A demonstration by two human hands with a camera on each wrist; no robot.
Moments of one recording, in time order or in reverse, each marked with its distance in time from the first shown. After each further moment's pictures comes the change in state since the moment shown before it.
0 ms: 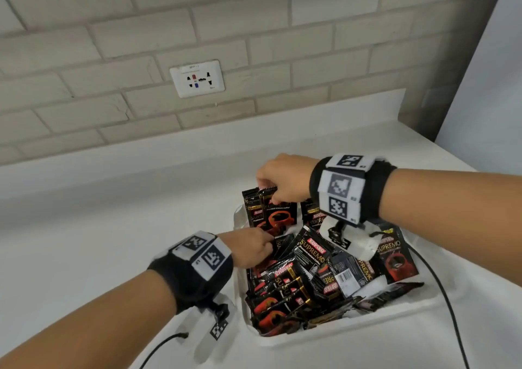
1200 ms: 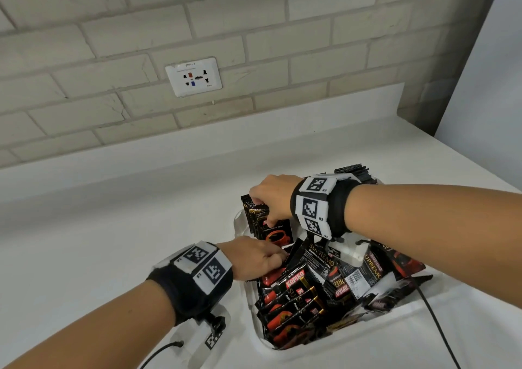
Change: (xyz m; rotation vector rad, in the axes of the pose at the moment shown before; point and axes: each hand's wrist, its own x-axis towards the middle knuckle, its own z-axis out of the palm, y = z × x) left_hand -0.012 0.006 0.004 0.067 -0.112 0.111; right_hand 0.024 -0.004 0.036 -0.125 -0.097 -0.035
